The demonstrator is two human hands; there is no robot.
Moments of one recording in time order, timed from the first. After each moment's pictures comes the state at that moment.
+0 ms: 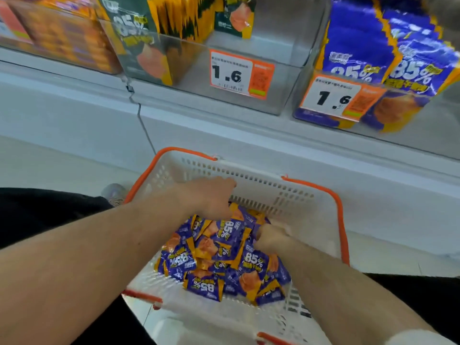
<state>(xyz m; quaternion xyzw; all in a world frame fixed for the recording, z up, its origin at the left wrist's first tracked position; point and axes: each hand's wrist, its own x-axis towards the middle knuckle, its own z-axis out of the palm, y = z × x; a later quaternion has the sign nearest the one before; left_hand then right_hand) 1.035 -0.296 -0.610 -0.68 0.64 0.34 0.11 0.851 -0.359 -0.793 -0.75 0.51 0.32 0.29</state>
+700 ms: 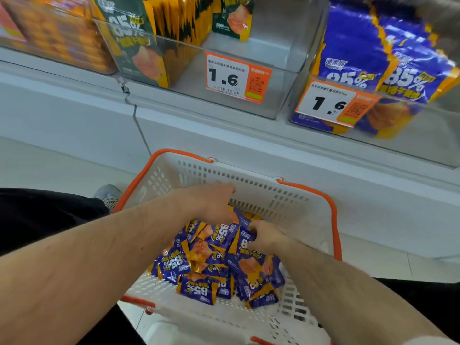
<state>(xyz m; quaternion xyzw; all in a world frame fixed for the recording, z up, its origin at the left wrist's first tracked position) 1.029 -0.299 -0.614 -0.68 0.64 0.36 0.10 0.849 -0.358 -0.767 -0.79 0.46 0.22 0.35</state>
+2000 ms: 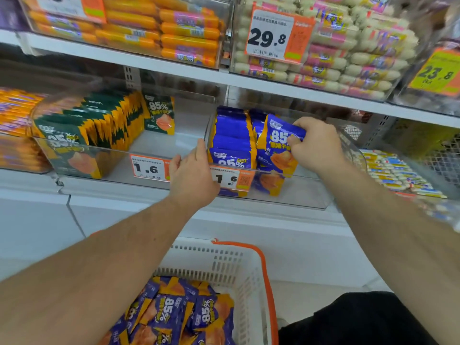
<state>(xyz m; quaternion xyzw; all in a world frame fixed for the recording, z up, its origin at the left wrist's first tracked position) 0.956 -0.404 -0.501 -0.76 0.59 0.01 -0.26 0.739 -0.479 -0.411 -0.75 0.58 -0.30 -0.01</state>
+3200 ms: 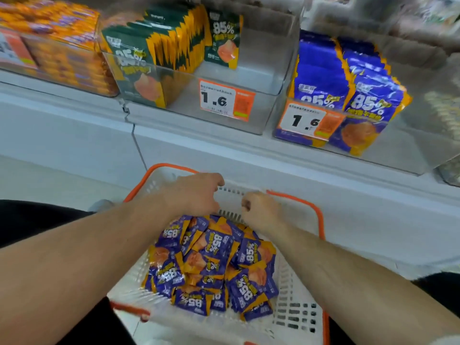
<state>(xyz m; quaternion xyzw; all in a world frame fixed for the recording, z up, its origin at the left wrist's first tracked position) 1.042 -0.299 -0.591 -0.72 0.64 0.27 0.00 0.870 -0.378 -0.681 -0.86 0.47 -0.03 0.22</state>
